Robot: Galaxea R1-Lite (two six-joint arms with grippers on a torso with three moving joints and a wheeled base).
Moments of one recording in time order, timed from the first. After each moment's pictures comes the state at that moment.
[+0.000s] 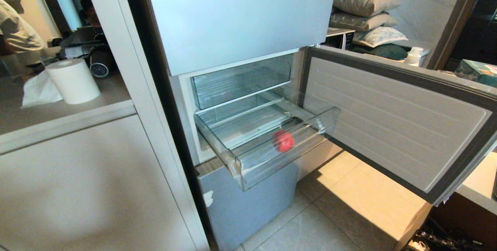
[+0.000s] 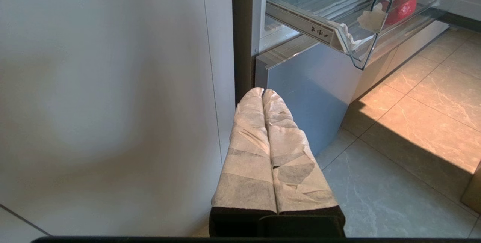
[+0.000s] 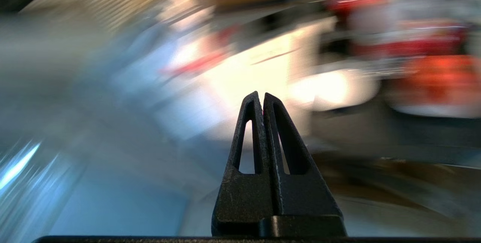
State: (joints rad) left arm 0.00 0.00 0.00 -0.01 0.00 0.00; right arm -0.79 1.28 -0.74 -0.36 0.23 0.28
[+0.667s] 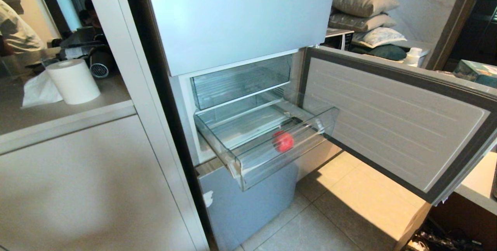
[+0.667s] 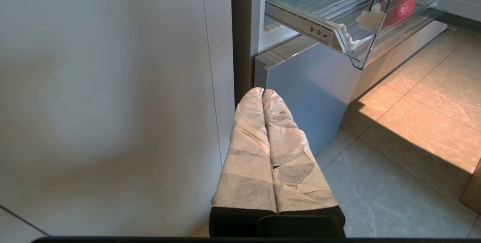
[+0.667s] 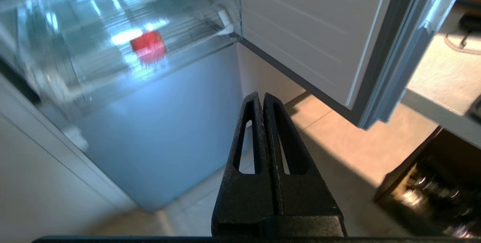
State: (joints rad) left arm 0.00 0.00 0.00 -0.01 0.00 0.00; right arm -0.08 0.41 -0.12 -0.26 0.10 0.07
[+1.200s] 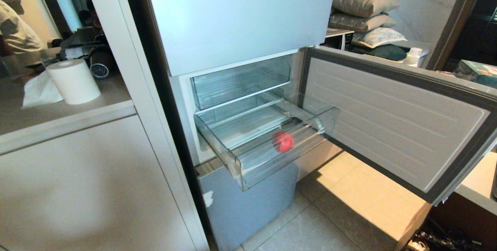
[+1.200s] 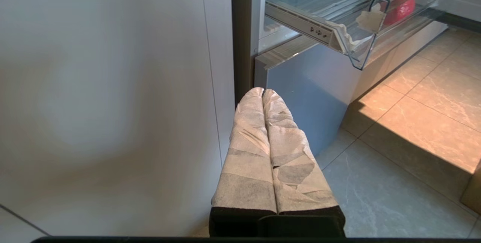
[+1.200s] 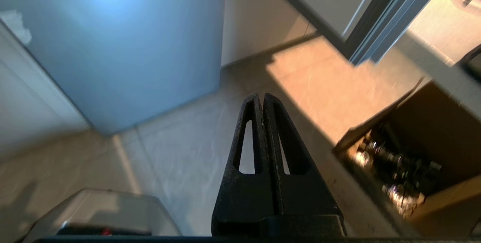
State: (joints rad) left arm 0.00 0.00 0.00 -0.01 0.00 0.00; right arm 0.01 0.18 -0.01 0.02 0.02 -0.11
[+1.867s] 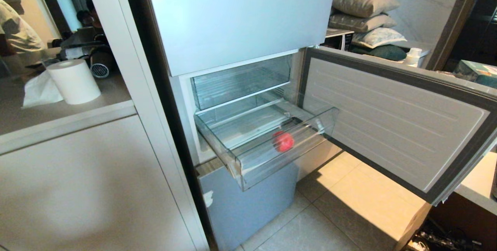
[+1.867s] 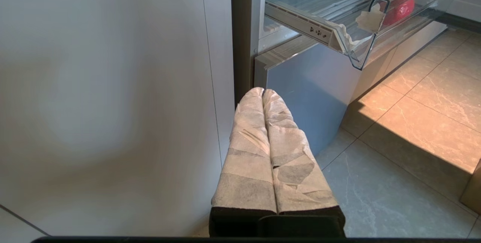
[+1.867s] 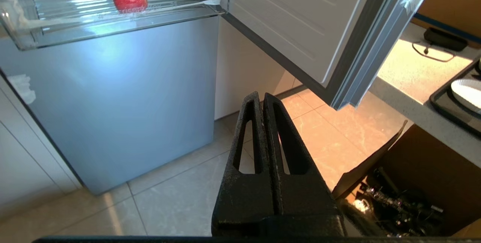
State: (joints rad) left arm 0.00 0.00 0.00 -0.01 0.00 0.00; right arm 0.00 0.00 0.00 0.01 0.02 -0.08
